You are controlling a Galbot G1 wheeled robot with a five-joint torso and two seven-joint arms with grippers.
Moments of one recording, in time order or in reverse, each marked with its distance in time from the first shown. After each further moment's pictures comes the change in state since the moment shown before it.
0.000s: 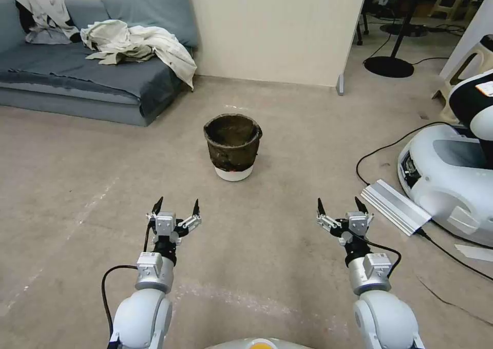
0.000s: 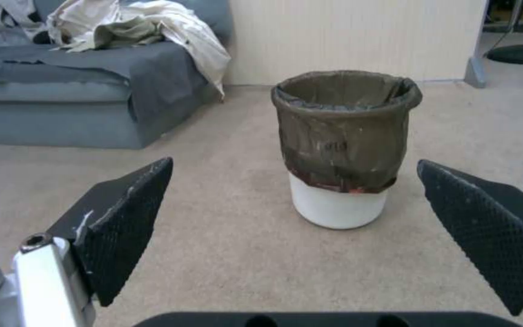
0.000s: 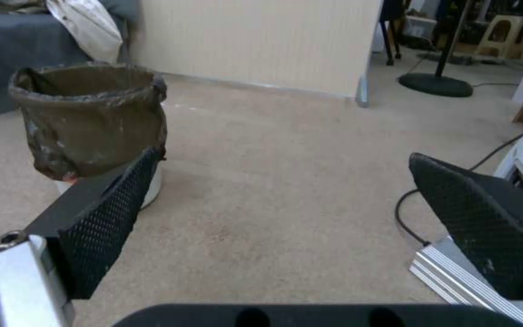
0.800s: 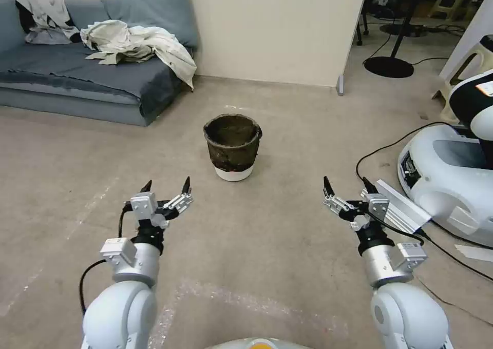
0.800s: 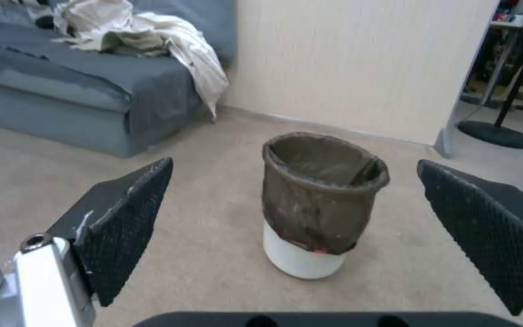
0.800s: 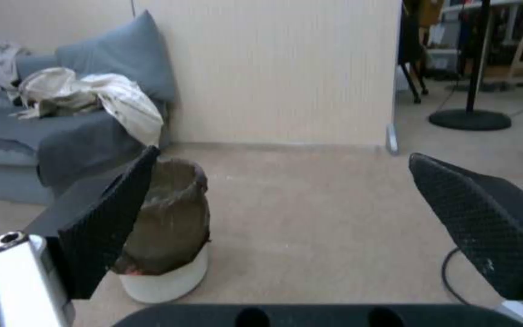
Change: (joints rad) left arm 0.038 -0.029 -0.072 -0.274 -0.218 0.199 0.020; right arm -0.021 -0.021 0.044 0.188 0.195 -0.021 -0.072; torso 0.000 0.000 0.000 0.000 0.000
